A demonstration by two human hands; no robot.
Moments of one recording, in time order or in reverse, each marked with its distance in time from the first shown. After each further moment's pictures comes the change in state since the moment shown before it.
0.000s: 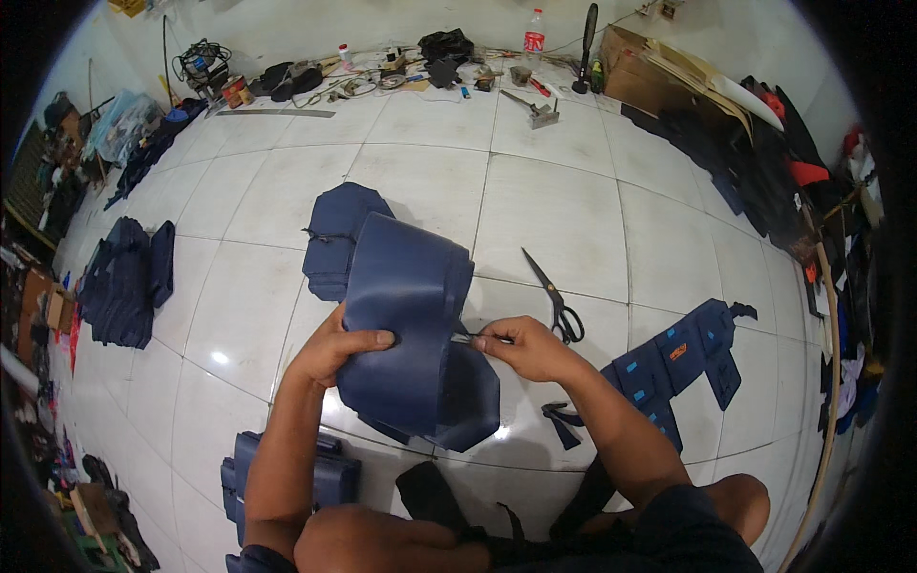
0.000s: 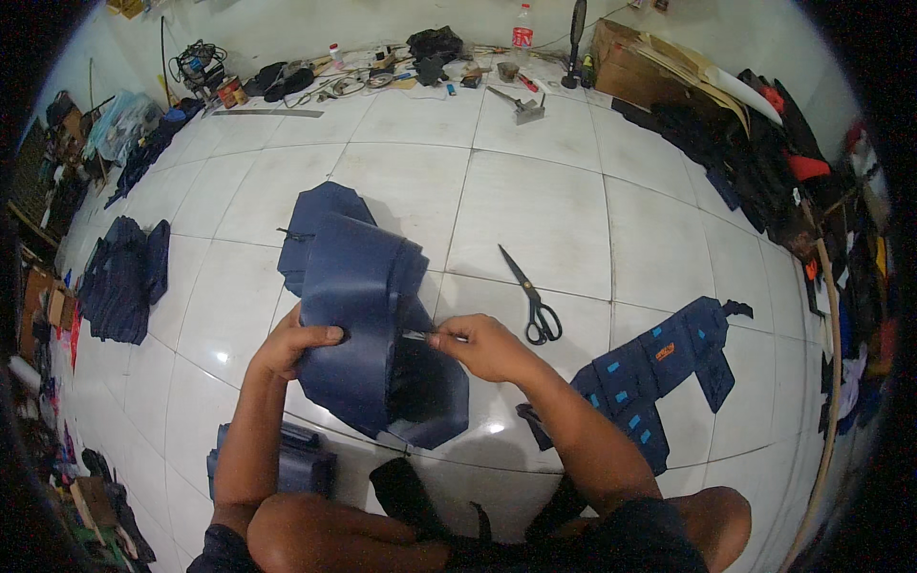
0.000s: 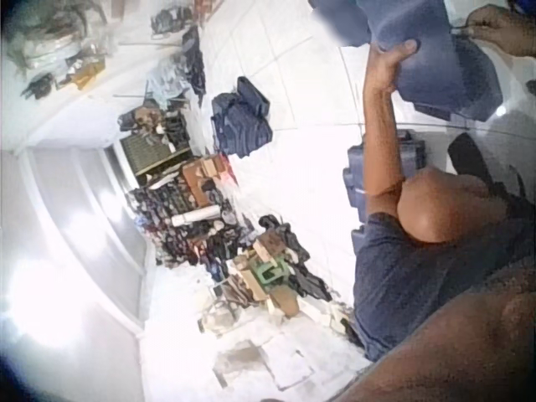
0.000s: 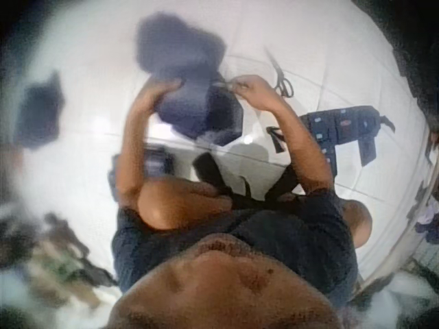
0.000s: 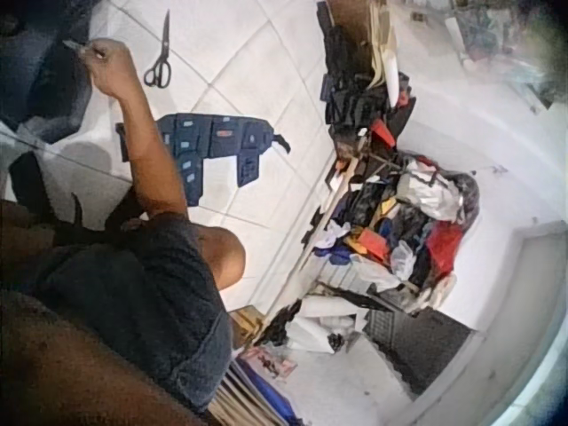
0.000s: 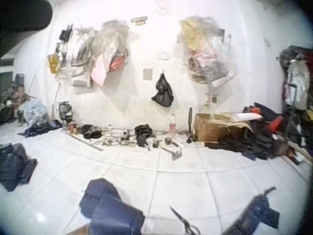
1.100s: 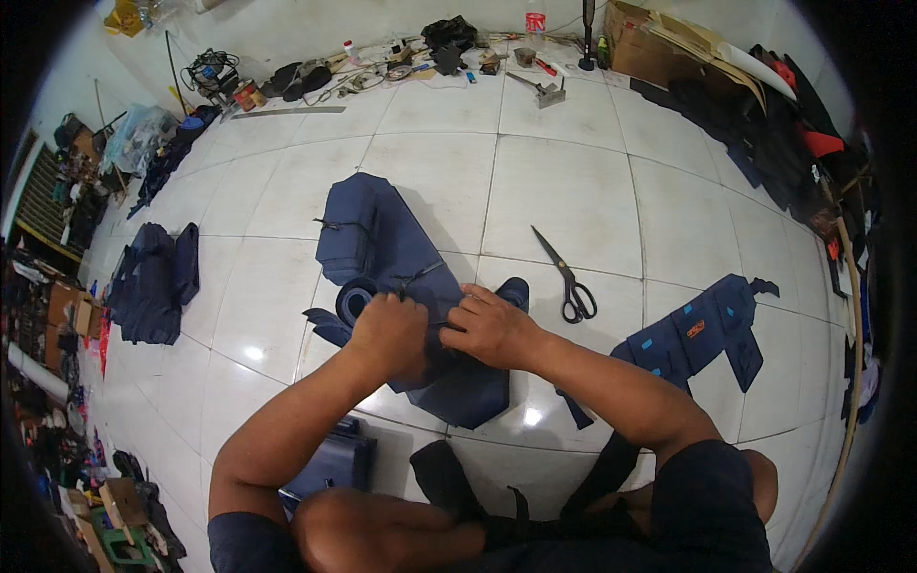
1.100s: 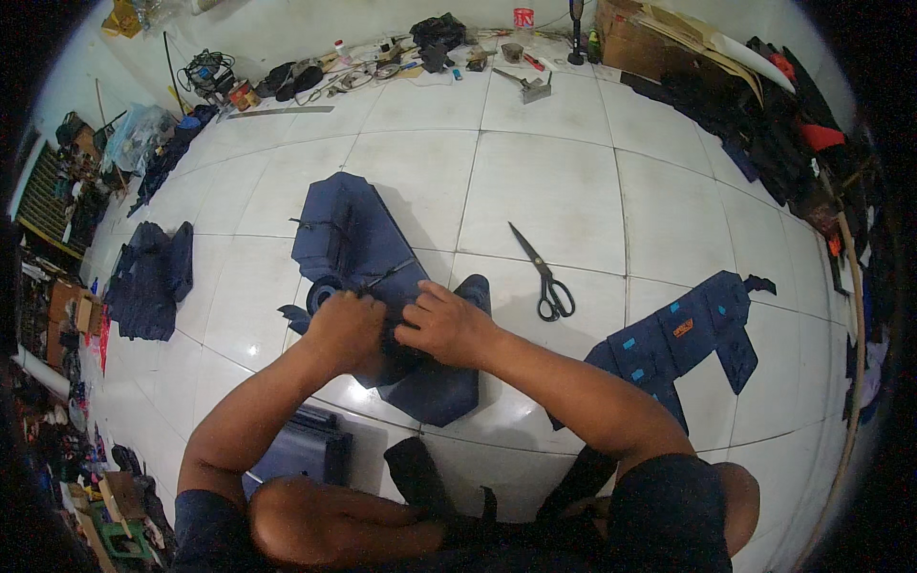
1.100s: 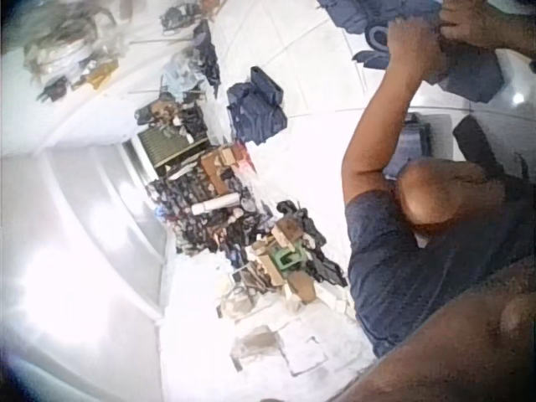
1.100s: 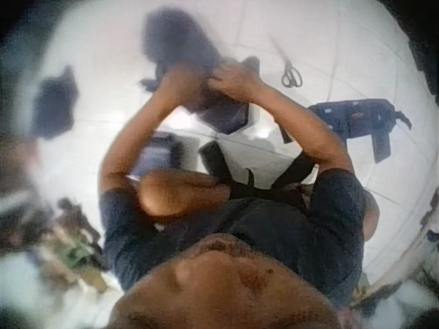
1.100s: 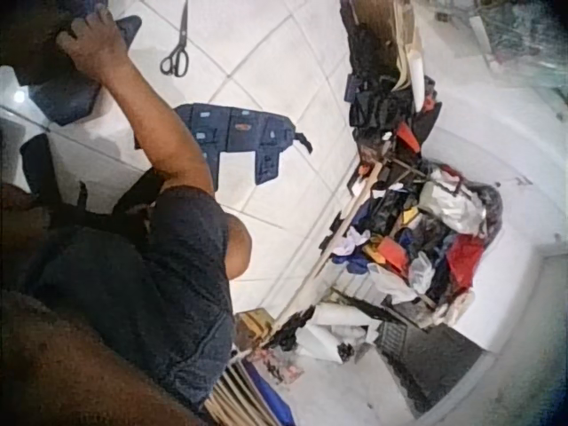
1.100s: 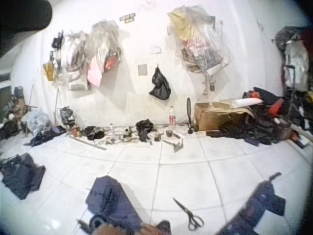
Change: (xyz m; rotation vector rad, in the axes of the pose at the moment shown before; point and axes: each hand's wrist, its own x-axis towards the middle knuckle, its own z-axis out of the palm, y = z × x) left_hand 0.011 -0.006 0.064 2.047 -0.234 0.273; right_hand 0.015 0.001 0.032 -0.833 0.235 -0.953
